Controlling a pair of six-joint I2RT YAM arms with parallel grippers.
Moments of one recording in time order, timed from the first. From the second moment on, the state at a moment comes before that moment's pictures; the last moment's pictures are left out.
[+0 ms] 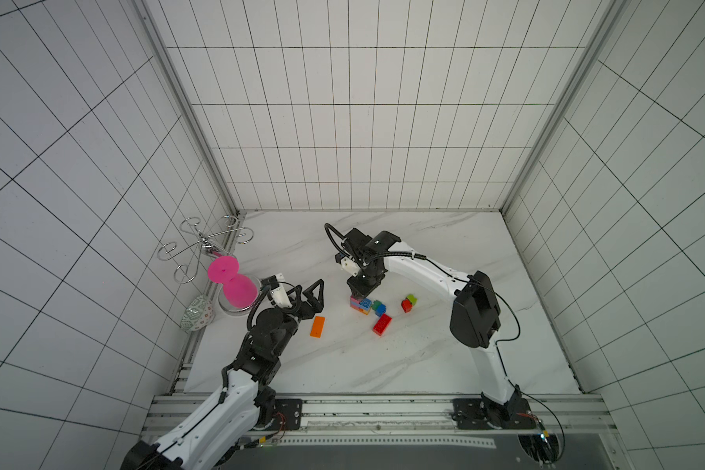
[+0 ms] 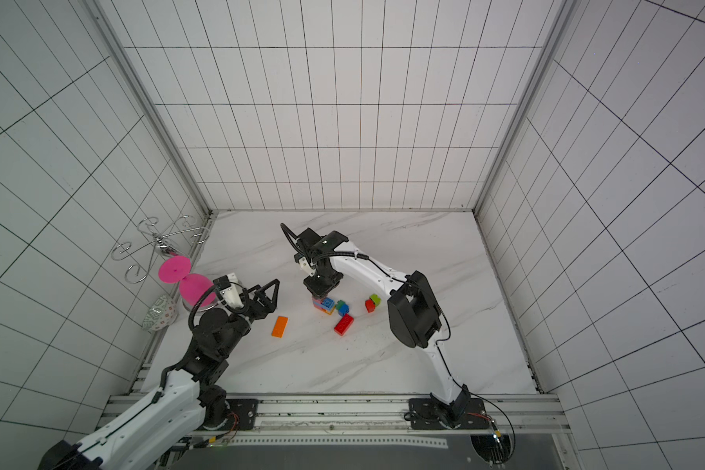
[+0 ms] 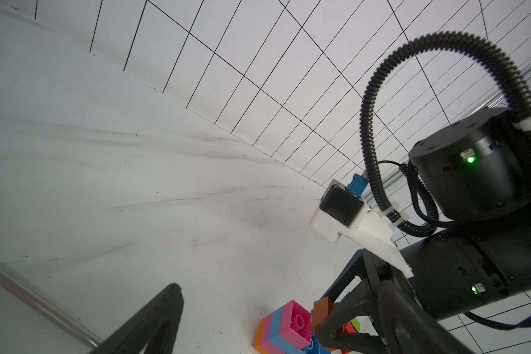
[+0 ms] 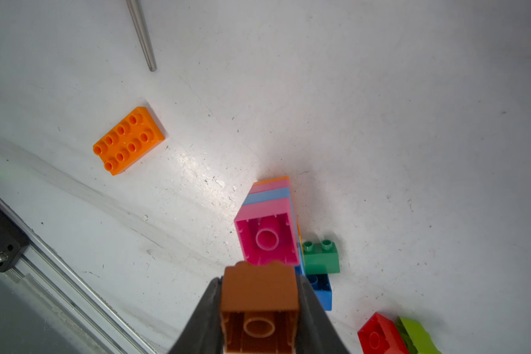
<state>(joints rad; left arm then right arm) -0.41 0.70 0.18 0.43 -0.04 -0.72 0.83 2.17 2.03 -1.20 -0.14 -0.03</state>
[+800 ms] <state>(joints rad) -0.41 0.71 0.18 0.43 -0.04 -0.72 0.83 2.32 2.23 -1.36 -0.13 -0.12</state>
